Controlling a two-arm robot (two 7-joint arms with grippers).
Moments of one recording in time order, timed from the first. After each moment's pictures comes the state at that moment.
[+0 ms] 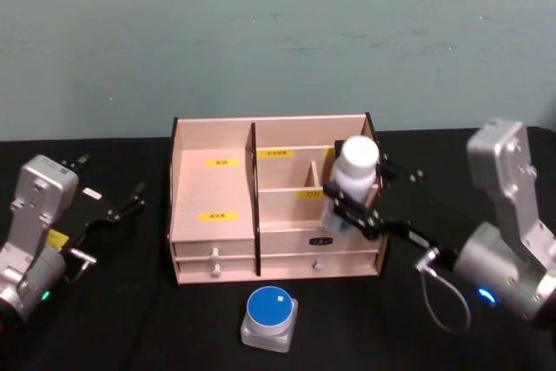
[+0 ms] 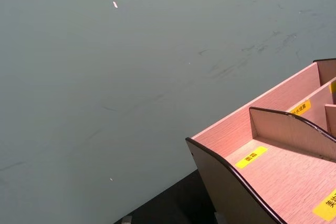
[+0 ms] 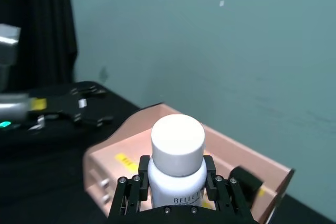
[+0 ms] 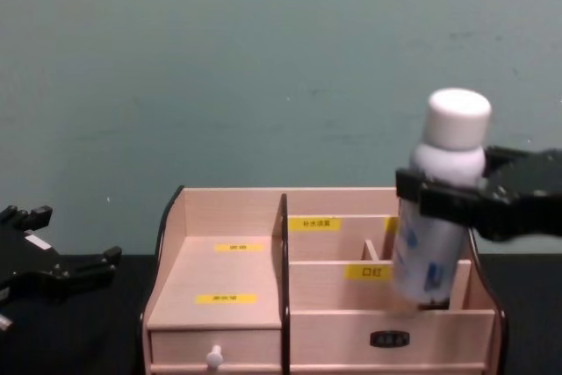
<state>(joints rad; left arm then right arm) -0.20 0.60 0.45 -1.41 -0.25 -0.12 0.03 0.03 0.51 -0.32 -1.83 0.34 0.07 0.37</state>
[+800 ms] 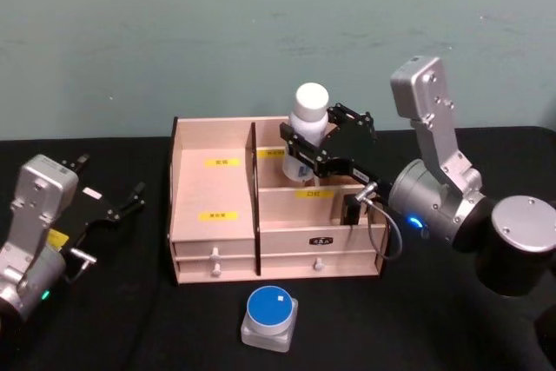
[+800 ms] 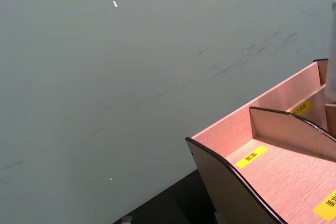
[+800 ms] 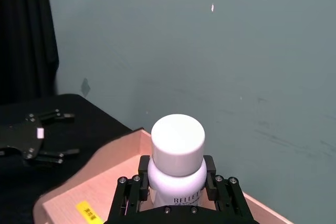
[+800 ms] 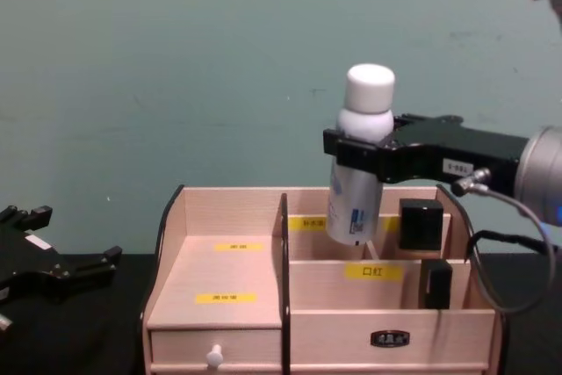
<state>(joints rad) -0.20 0.60 0.45 -1.41 -0.25 -0.12 0.03 0.34 0.31 -0.40 -1.51 0.27 0.08 0.37</state>
